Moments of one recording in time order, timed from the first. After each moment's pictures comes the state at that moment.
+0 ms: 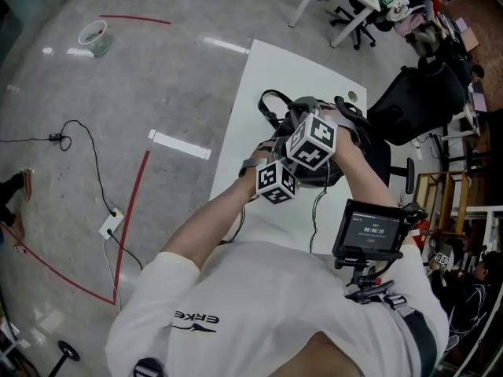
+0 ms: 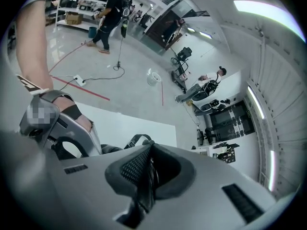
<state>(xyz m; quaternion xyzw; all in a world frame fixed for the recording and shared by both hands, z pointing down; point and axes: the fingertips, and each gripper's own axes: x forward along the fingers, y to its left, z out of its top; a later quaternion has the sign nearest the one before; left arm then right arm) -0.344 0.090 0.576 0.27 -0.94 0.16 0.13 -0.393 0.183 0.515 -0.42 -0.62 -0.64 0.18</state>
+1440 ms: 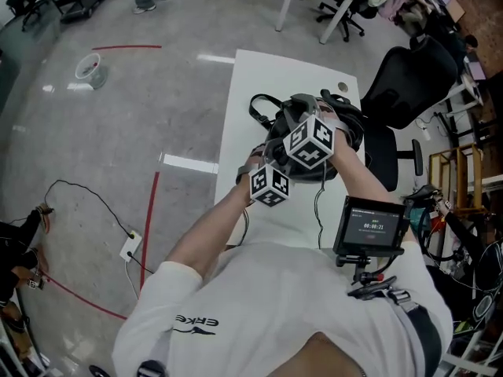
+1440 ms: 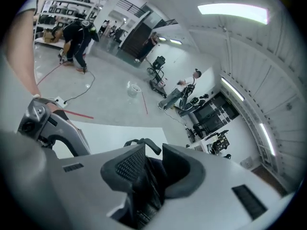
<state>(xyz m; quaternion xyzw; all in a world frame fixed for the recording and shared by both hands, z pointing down) -0.329 0.086 0.565 0.27 -0.94 0.17 0.12 -0.400 0.156 0.489 -0.39 -0.74 -0.53 0.15</state>
